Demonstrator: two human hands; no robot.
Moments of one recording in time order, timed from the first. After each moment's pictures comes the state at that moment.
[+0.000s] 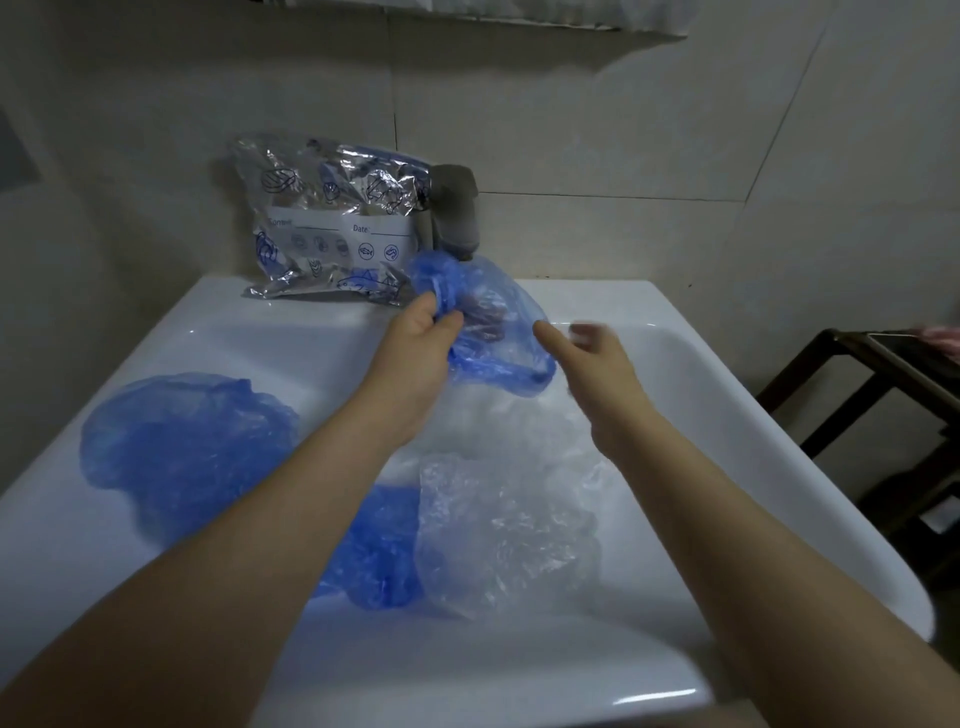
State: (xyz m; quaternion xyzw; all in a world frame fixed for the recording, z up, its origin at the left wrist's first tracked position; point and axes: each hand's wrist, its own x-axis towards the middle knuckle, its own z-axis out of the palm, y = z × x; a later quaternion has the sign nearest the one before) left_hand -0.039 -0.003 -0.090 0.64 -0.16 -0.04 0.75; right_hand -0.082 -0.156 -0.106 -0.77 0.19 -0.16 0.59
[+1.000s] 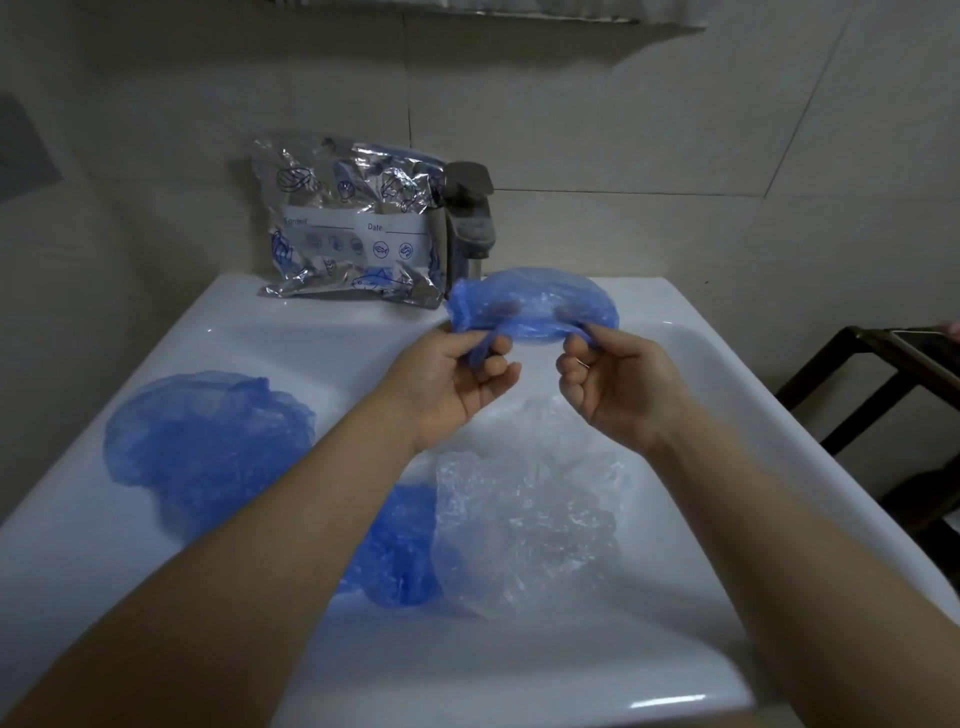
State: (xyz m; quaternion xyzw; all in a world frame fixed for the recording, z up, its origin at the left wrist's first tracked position) left_hand -0.051 0.001 -0.083 0.43 -0.09 -0.29 0.85; right_hand -0.097 -0.161 -0.087 -0.41 0.08 0.04 0.91
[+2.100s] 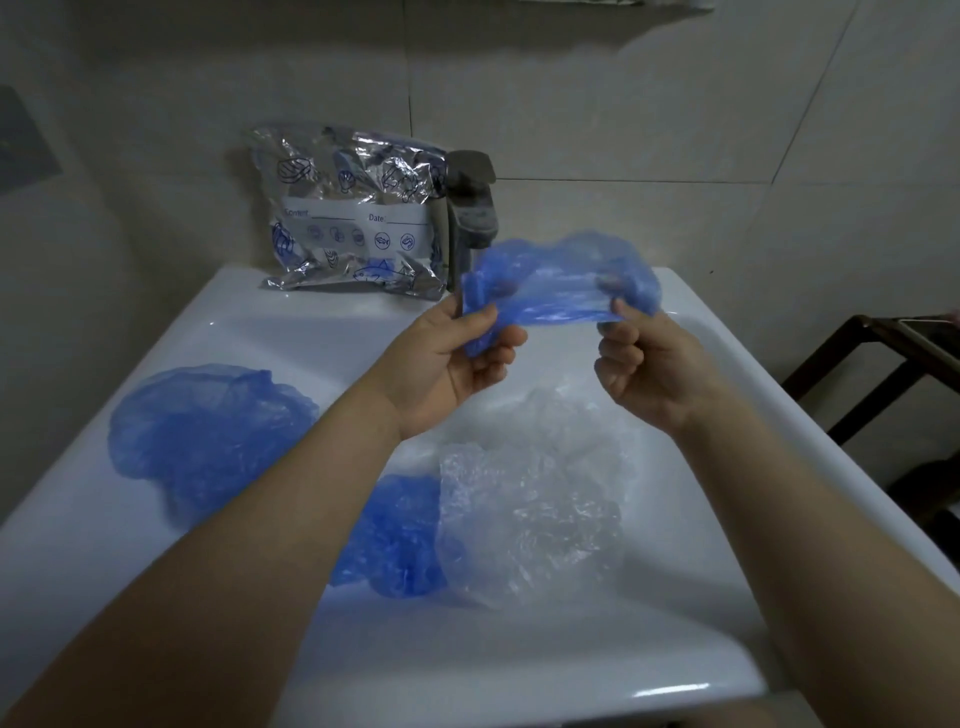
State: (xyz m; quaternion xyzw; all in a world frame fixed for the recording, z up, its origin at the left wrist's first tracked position) left_hand -0.044 0.013 -0.086 0.49 -0.19 -0.28 0.80; right_hand -0.097 -0.181 -0.088 -0.45 -0.04 0.01 0.89
